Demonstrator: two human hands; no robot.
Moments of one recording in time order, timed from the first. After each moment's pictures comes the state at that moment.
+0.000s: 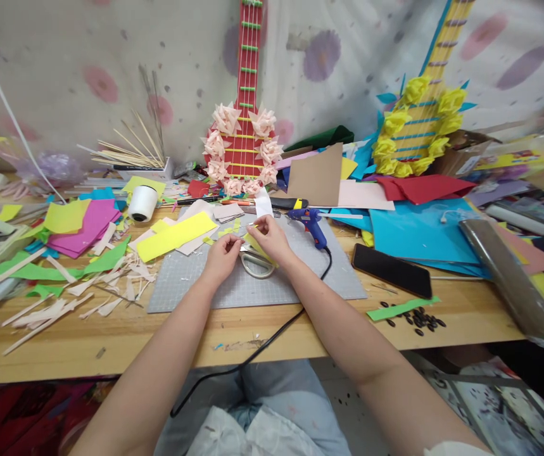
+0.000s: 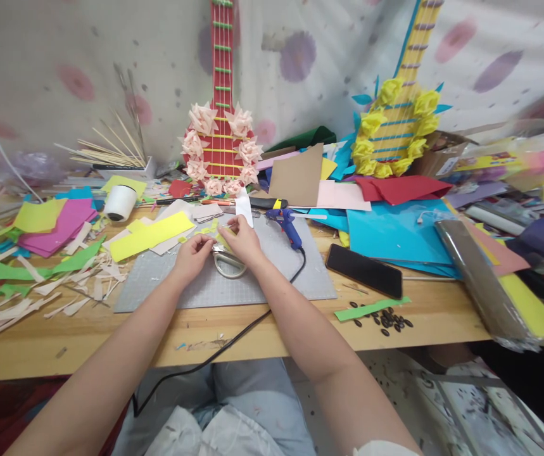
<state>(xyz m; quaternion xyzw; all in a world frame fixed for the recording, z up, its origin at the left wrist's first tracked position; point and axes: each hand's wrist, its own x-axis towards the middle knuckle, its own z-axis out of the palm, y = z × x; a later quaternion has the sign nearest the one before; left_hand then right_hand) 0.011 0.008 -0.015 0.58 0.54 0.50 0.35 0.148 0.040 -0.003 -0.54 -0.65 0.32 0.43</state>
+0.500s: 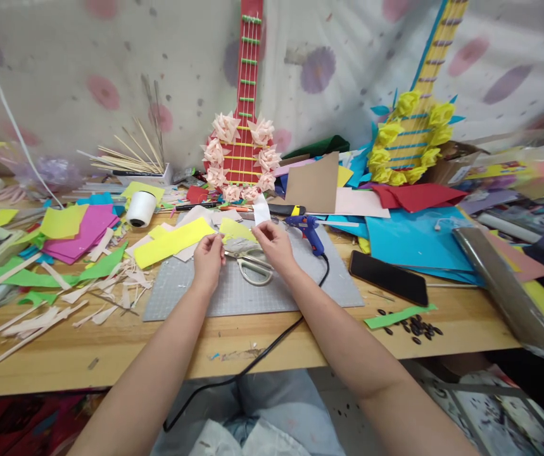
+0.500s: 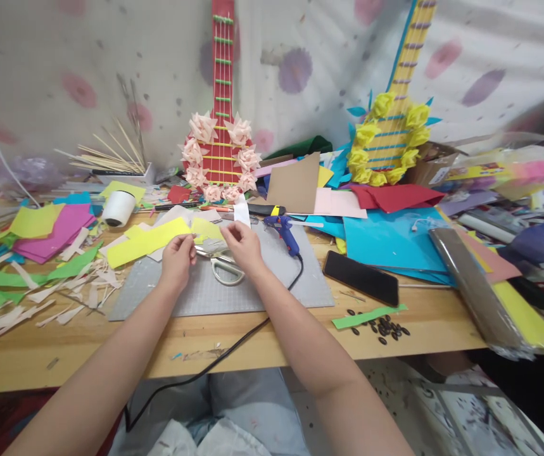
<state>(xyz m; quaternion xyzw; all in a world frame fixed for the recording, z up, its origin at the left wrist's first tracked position) 0.009 0.009 -0.004 0.38 0.51 0.64 0.43 0.151 0.025 0.017 -0.47 -0.64 0.31 0.52</state>
